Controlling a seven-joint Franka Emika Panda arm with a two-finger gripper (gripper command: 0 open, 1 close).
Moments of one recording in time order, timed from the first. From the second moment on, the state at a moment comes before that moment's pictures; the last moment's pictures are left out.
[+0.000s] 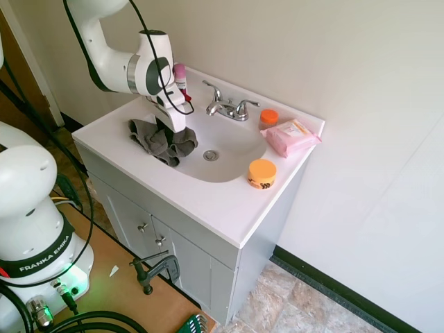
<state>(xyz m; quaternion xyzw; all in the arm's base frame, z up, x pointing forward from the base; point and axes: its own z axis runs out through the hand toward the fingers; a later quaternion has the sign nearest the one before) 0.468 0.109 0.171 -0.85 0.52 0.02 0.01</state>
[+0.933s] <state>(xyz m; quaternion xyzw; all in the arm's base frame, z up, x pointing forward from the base) 0.366 0.196 0.248 -0.93 0.36 0.01 0.03</state>
